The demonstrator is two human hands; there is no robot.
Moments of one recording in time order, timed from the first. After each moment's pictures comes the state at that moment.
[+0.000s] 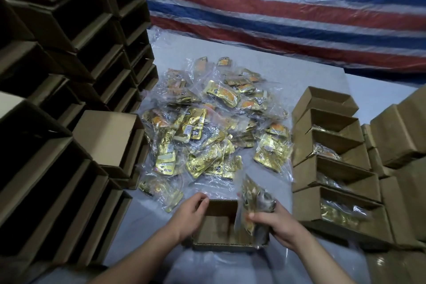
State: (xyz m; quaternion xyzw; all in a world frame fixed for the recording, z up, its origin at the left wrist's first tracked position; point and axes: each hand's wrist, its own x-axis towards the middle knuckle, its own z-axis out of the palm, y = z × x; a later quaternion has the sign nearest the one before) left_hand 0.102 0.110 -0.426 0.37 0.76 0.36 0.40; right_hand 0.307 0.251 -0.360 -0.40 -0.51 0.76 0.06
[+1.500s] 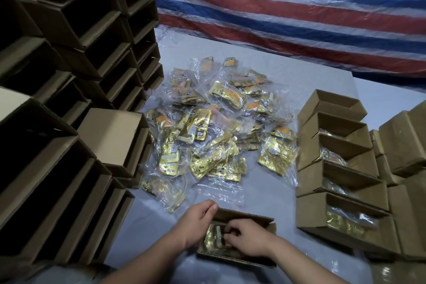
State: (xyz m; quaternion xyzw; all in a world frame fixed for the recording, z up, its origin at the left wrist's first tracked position) left_hand 0.111 0.109 -0.444 0.40 0.74 0.37 0.40; right_hand 0.269 0.227 -0.423 -0.32 -0.80 0.44 -0.25
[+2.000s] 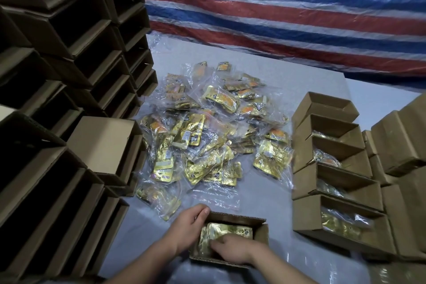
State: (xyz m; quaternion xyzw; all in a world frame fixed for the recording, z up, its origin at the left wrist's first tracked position) left_hand 0.103 0.107 -0.440 0.39 0.74 0.37 0.41; right_hand 0.251 0.210 -0.417 -0.33 -0.76 0.43 -0.36
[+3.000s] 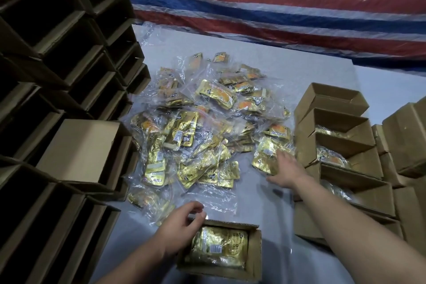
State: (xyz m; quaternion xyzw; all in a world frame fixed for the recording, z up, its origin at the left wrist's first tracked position) left_hand 0.098 0.130 -0.397 0.35 0.76 0.33 0.44; right_hand 0.273 0.441 -0.425 -0.48 -0.84 0.19 -0.18
